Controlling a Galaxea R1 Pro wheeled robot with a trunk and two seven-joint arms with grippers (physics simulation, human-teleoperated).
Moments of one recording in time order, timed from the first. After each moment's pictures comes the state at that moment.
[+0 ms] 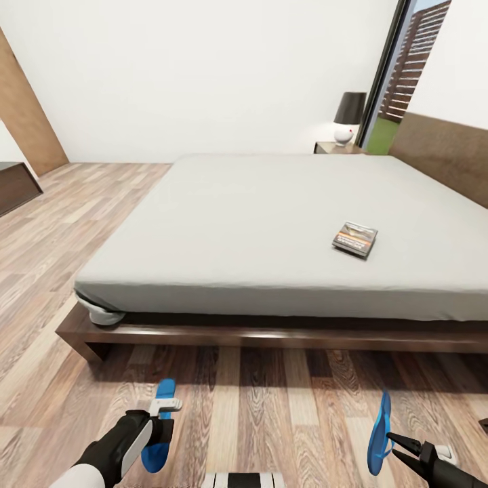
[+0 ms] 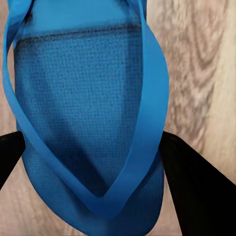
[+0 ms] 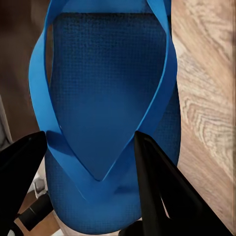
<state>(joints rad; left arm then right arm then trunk) -0.53 0.06 -0.18 -0.50 0.23 0.52 0.04 -0.22 -0.45 -0.28 -0.57 -0.78 0.86 0.82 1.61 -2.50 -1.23</state>
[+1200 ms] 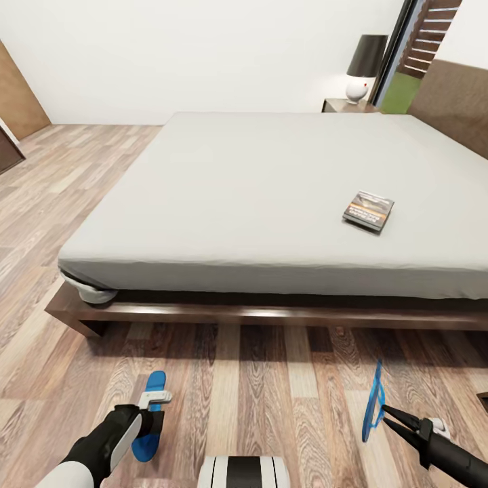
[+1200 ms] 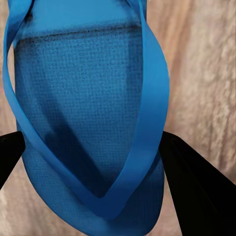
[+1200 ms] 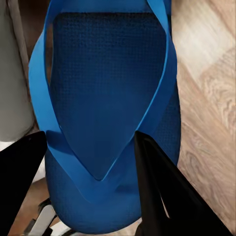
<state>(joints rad) -0.53 0.10 -0.15 -0.55 0.23 0.53 0.04 -0.23 -0.45 -0.28 -0.69 -0.78 0.86 1.02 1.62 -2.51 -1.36</state>
